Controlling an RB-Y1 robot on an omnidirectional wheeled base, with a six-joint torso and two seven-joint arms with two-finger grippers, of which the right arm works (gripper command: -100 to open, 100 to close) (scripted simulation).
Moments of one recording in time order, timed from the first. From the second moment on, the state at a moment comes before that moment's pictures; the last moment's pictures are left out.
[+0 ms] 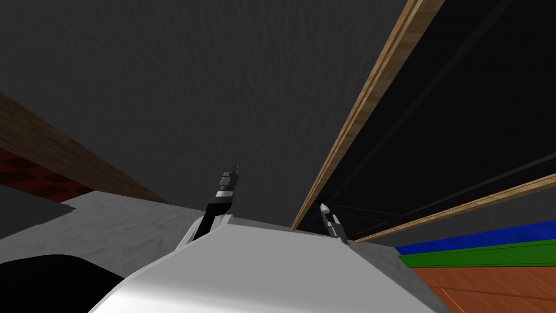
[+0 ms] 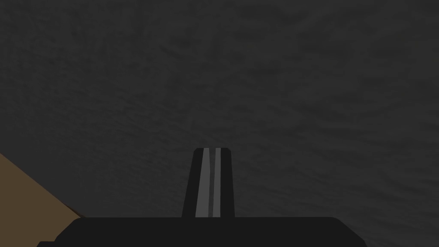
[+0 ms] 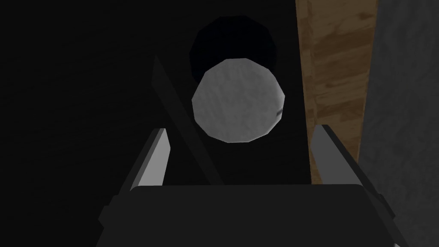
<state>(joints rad) 0.26 -0.26 -0.29 -0.79 0.29 -1.10 0.83</state>
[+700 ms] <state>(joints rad) 0.26 -0.26 -0.25 -0.81 0.22 -1.08 0.65</state>
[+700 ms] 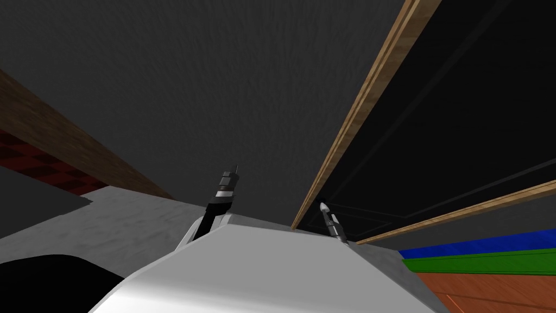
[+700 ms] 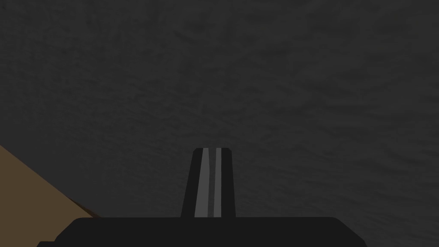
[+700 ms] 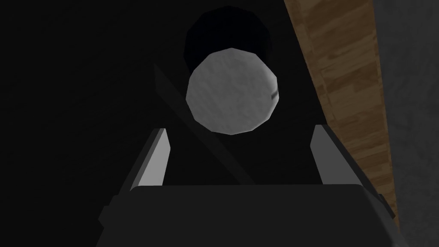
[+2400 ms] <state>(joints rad) 0.28 -0.25 -0.16 -0.88 0.02 -1.04 0.24</state>
